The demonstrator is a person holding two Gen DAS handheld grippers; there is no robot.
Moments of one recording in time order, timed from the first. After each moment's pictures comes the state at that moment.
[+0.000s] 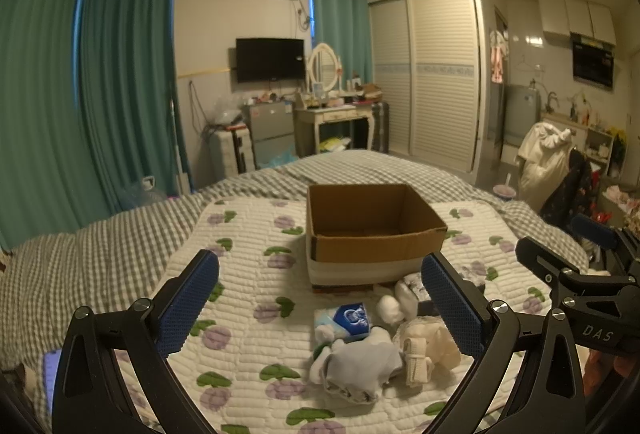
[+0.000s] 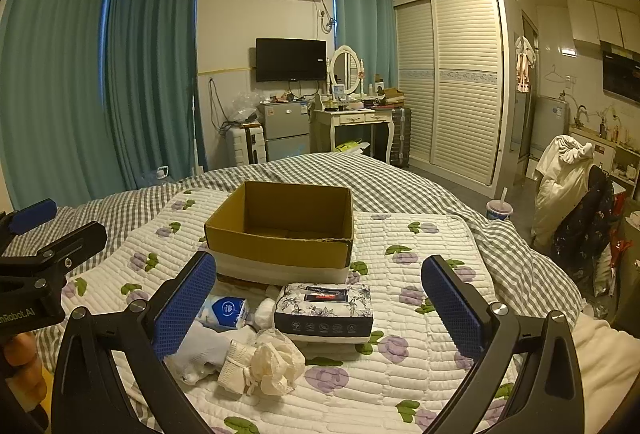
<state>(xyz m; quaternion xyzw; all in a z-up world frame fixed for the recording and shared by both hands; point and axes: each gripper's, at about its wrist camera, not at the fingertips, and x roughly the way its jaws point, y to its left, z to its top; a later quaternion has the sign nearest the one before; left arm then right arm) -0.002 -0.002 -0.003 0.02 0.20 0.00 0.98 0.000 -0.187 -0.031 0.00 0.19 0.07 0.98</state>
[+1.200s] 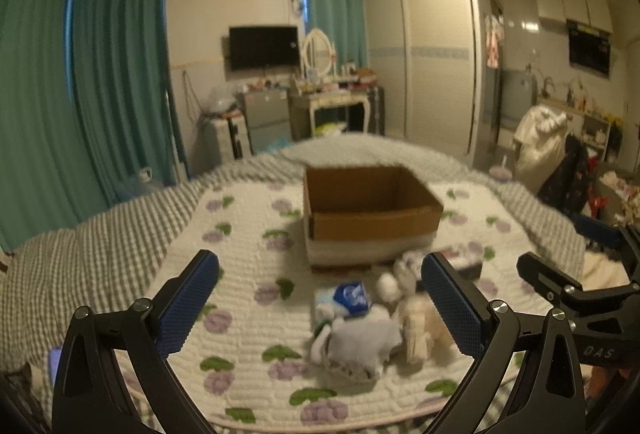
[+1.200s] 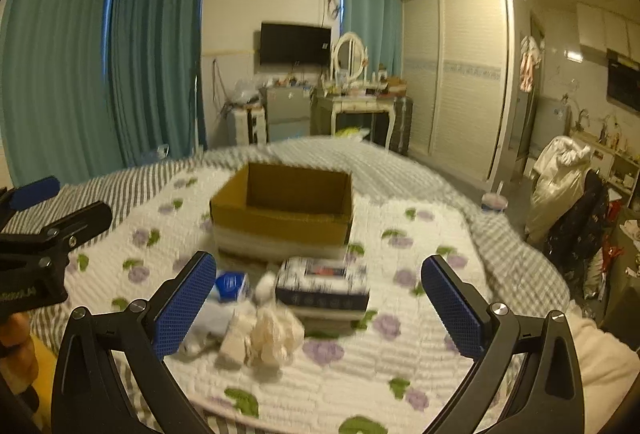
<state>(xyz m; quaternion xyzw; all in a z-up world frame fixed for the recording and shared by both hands) 0.000 -0.005 -0.028 0.03 0.24 -0.01 0.97 -0.015 -0.183 -0.039 -0.03 0.24 0.08 0.97</state>
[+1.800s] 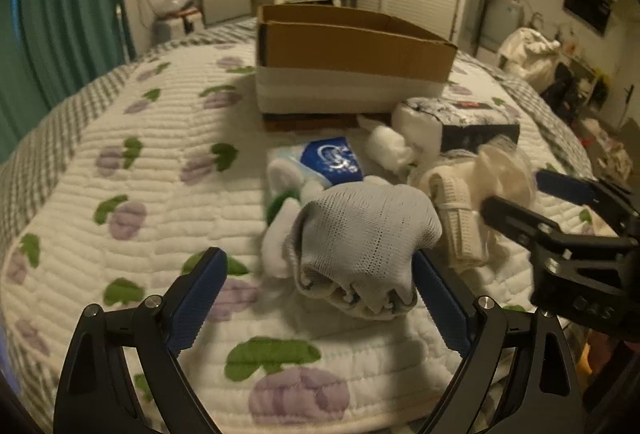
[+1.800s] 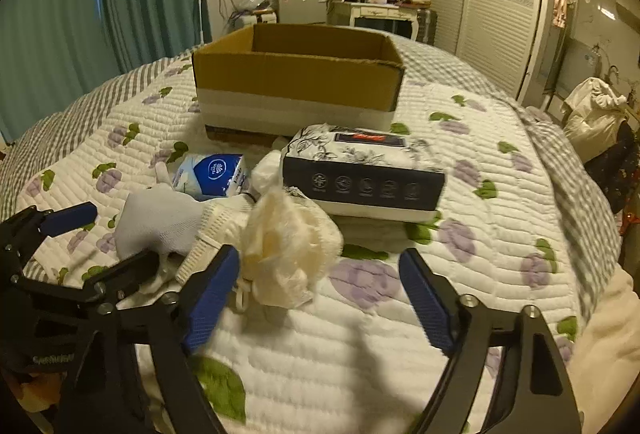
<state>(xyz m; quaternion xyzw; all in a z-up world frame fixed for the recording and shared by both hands) 0.056 -0.011 -0.158 0.03 0.41 -0.08 0.91 0.058 -0.154 -0.158 -0.04 0.38 0.10 0.92</state>
